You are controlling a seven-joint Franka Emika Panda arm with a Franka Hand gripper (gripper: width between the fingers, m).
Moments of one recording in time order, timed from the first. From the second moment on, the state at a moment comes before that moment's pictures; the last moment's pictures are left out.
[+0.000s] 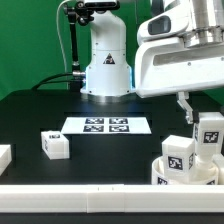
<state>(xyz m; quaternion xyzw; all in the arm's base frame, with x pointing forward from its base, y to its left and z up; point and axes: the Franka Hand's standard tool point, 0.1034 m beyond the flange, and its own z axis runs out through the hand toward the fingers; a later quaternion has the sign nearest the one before) 0.629 0.106 0.108 -0.98 0.04 -0.17 0.06</state>
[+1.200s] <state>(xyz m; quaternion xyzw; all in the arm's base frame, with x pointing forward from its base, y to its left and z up) 0.624 0.109 0.096 -0.98 0.04 -0.20 0.05</state>
